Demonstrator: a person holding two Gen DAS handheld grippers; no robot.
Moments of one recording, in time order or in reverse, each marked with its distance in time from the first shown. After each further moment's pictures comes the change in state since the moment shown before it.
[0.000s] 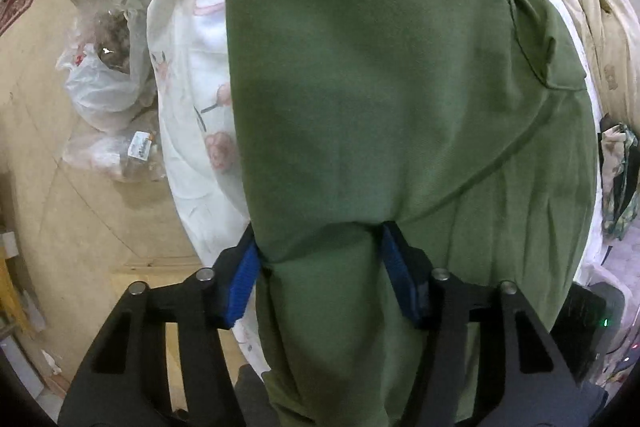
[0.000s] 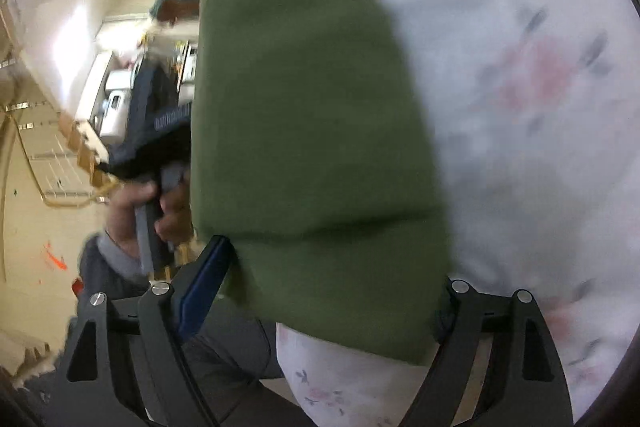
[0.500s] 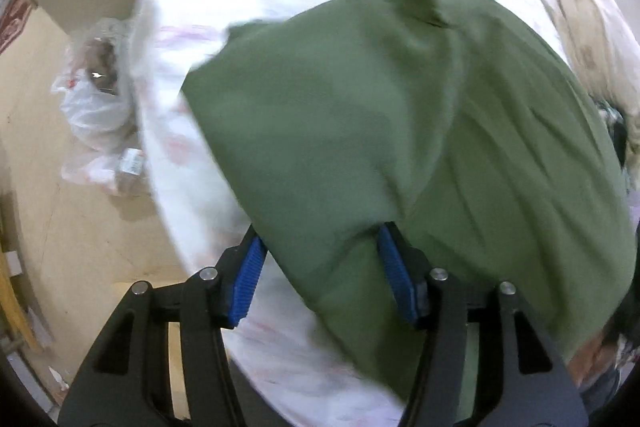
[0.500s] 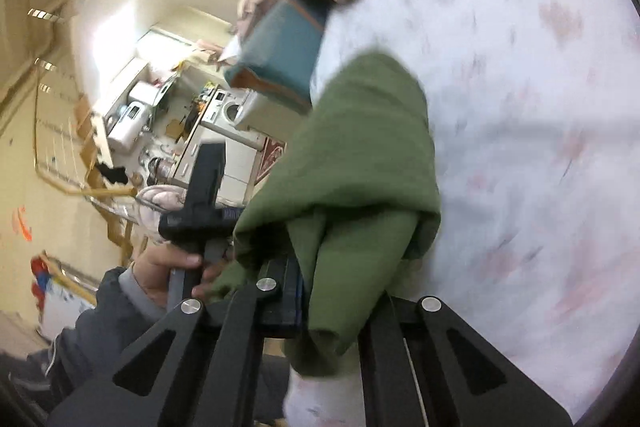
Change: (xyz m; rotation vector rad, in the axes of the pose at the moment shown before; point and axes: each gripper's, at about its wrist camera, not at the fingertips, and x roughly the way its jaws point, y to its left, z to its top) left arm -0.030 -0.058 -0.023 0.083 -0.028 -0.044; right arm -0.122 0.083 0.047 -0.300 -0.310 -0.061
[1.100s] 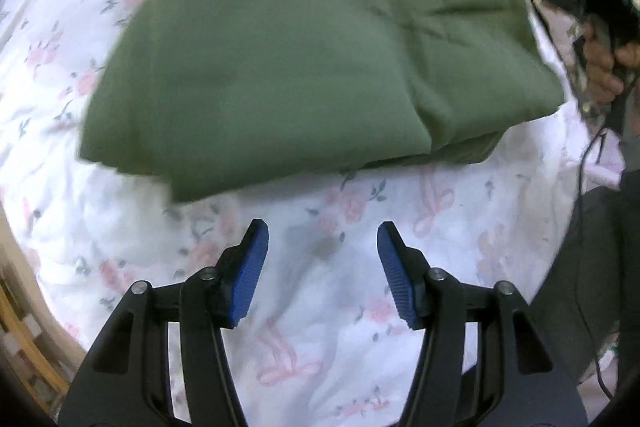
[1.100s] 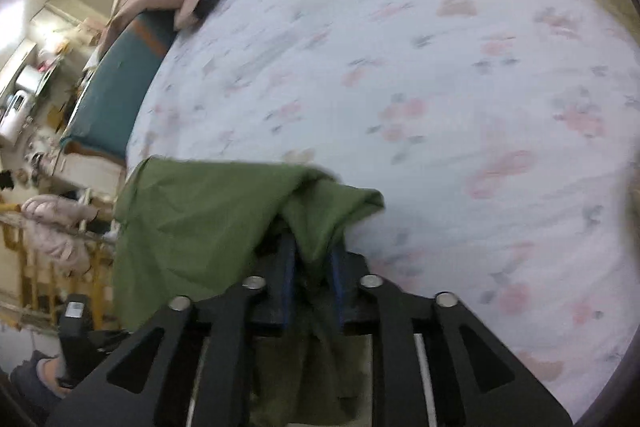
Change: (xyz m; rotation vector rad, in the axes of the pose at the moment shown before) left arm 0.067 -0.161 -0.029 0.252 0.149 -0.030; right arm -0.111 -0.196 0.159 0.067 0.088 -0.468
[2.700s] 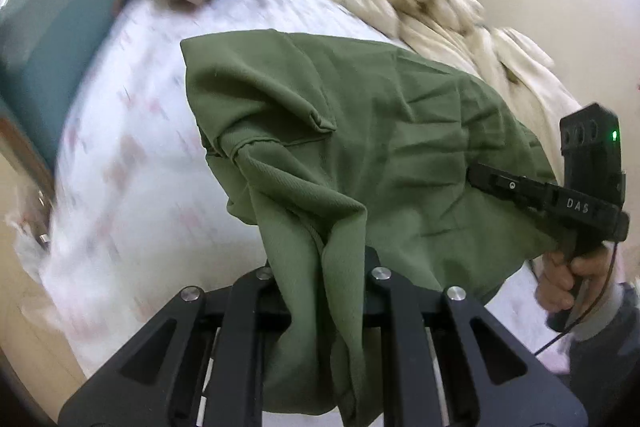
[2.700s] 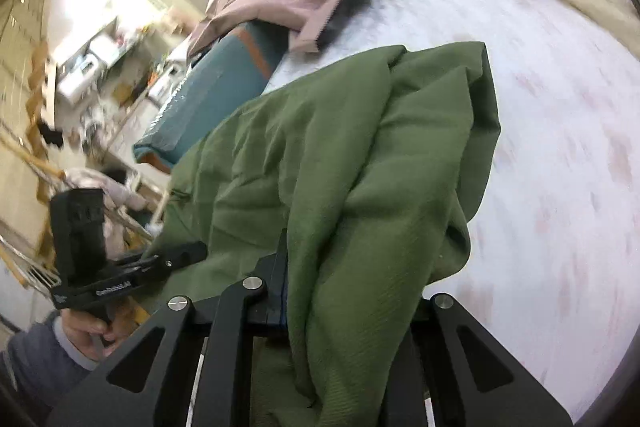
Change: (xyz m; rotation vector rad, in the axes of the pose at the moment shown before) left arm -0.140 0.105 0.122 -0.142 -0.641 -0.027; right arm 0.099 0.202 0.125 -0.309 -0.026 0.209
